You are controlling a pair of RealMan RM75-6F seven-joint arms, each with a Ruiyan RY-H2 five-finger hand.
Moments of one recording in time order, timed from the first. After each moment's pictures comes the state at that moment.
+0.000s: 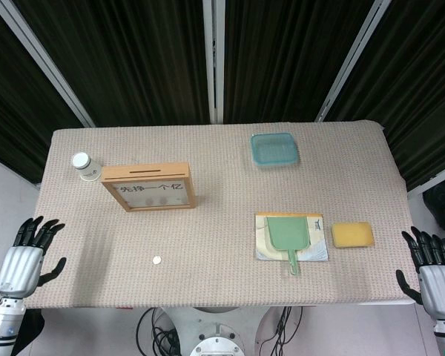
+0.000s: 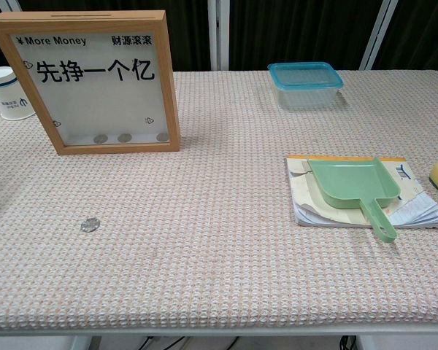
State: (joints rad) left arm -0.11 -1.22 0.01 -1.53 1.57 1.54 0.03; right arm -0.04 -1.22 0.01 -1.40 -1.60 1.60 0.07
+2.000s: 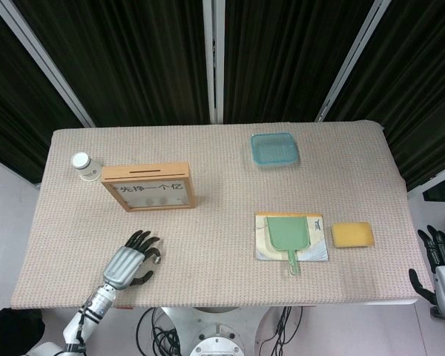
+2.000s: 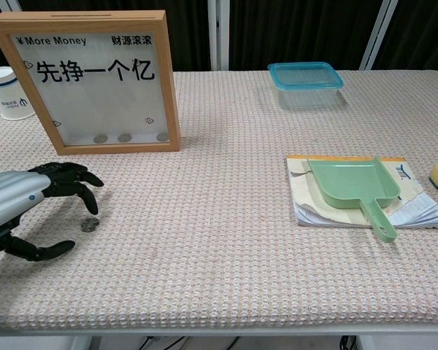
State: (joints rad) left arm -0.34 -1.64 0.05 -1.32 1.62 1.18 0.05; right arm -0.05 -1.19 0.02 -1.38 -1.58 1.61 0.15
